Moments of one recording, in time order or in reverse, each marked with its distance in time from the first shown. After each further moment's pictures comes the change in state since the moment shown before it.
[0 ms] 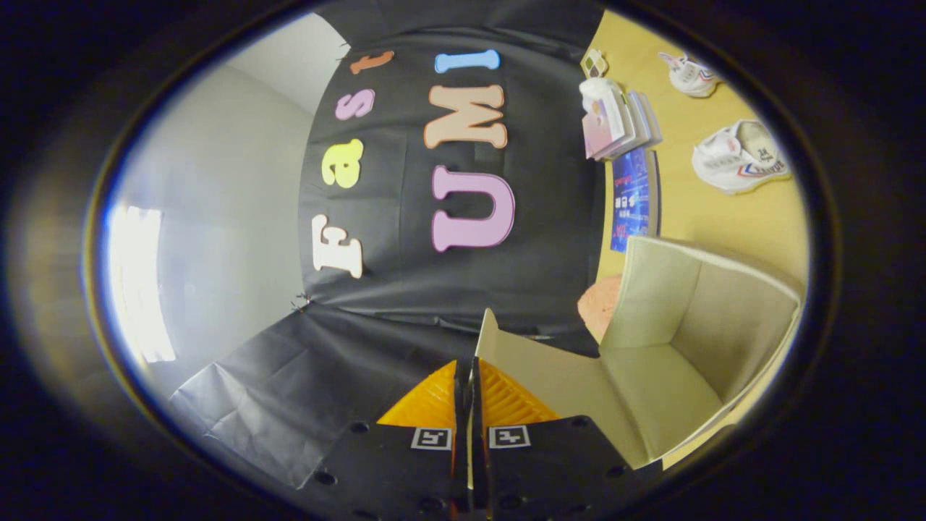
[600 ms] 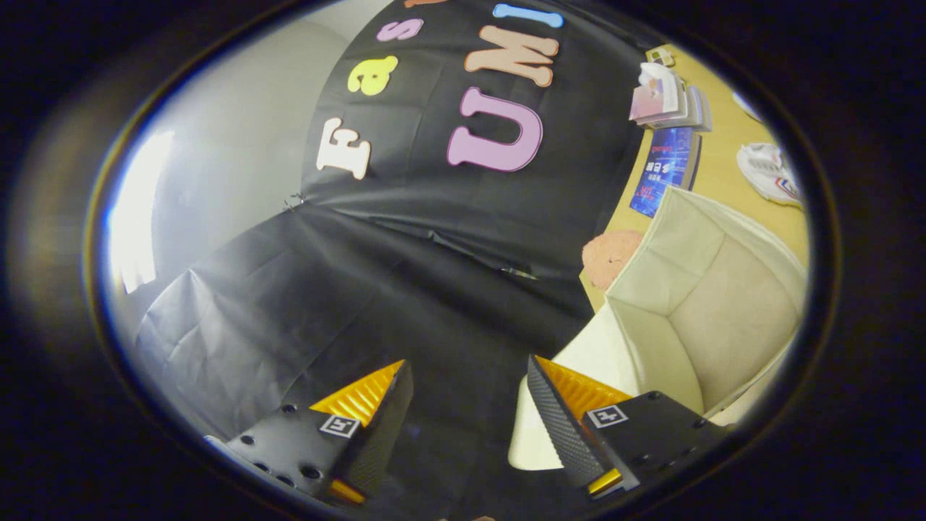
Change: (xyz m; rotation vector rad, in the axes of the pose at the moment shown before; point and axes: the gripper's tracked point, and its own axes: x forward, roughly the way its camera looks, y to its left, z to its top) arm -0.013 -0.007 -0.061 -0.287 0.265 -0.026
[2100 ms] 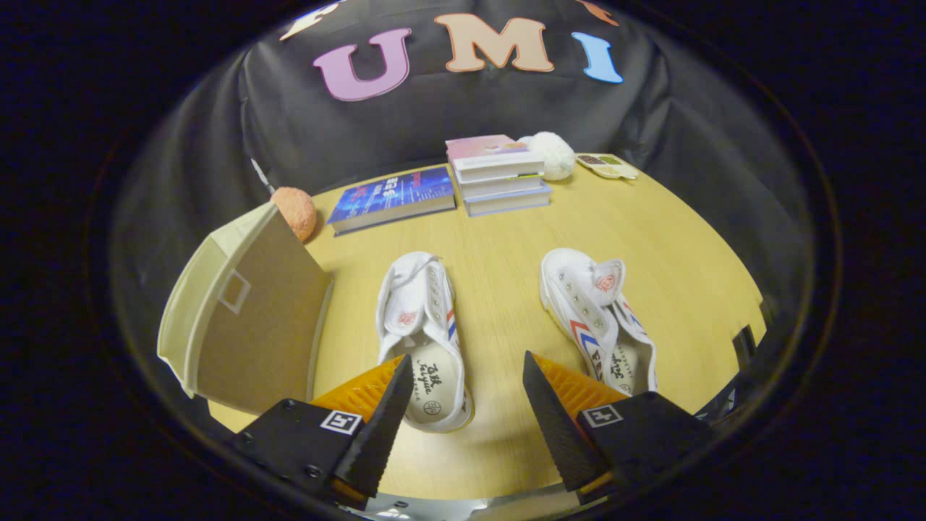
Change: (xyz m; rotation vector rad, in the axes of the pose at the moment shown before) arm -0.184 -0.379 0.233 -0.787 0.307 -0.936
